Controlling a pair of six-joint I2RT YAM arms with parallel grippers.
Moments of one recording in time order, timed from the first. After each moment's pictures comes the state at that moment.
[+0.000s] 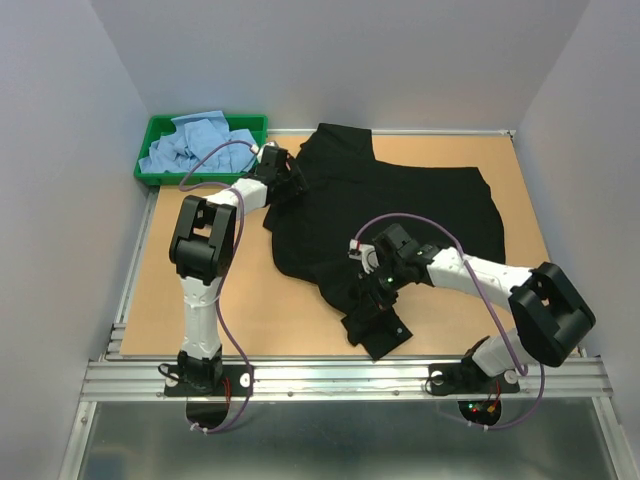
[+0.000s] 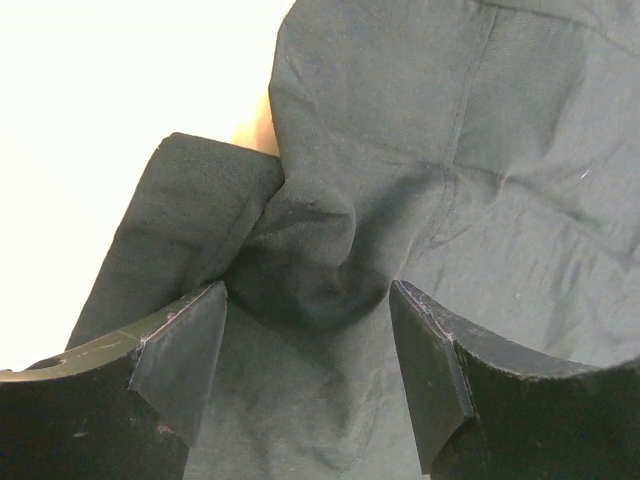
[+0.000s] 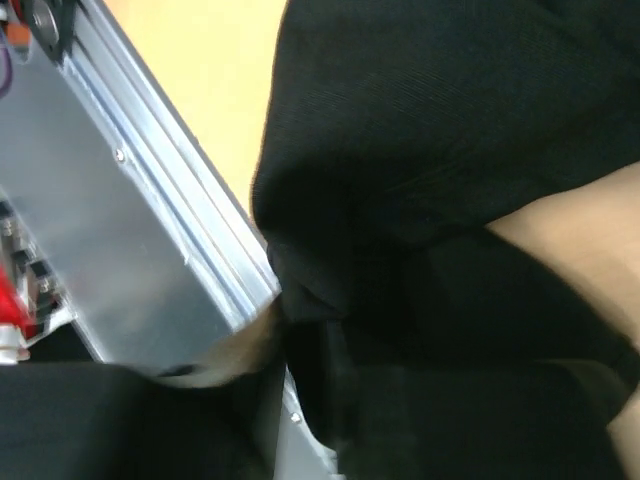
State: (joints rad) left arm -0.33 2.11 1.49 -0.14 -0.02 -0.71; right arm 0.69 1.45 0.80 -0.48 -0.66 0.18
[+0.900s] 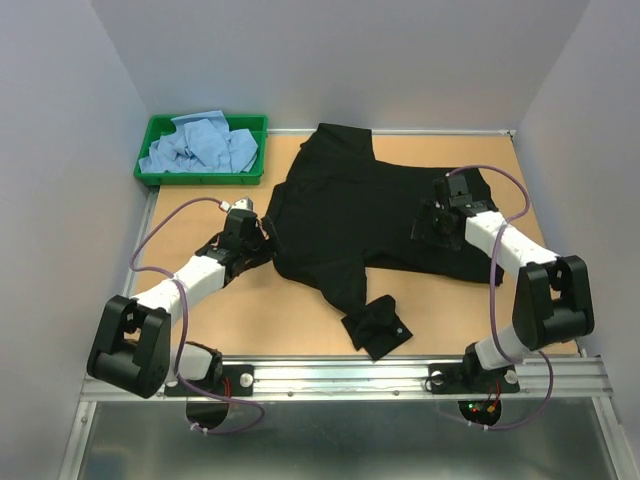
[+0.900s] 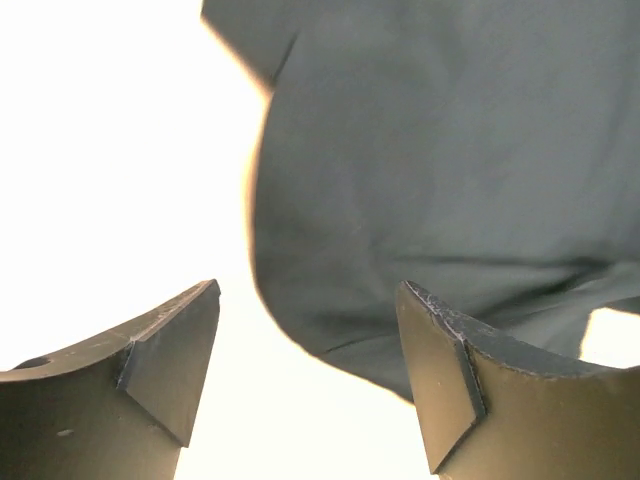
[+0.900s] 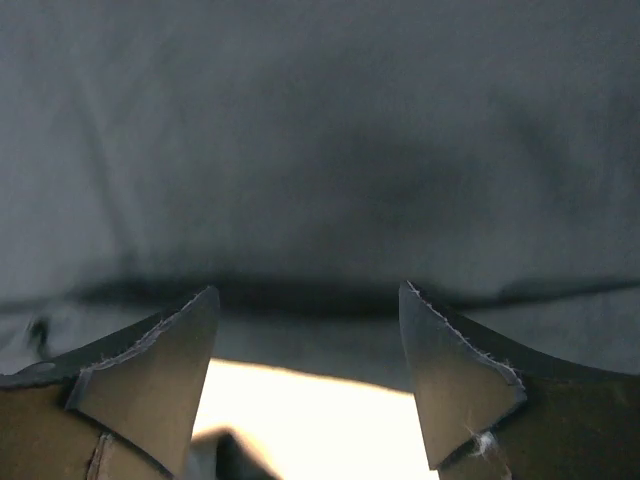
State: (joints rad) left arm -0.37 1.28 0.66 -0.15 -0.03 -0.68; right arm 0.21 1.50 1.01 -0.56 0.08 0.45
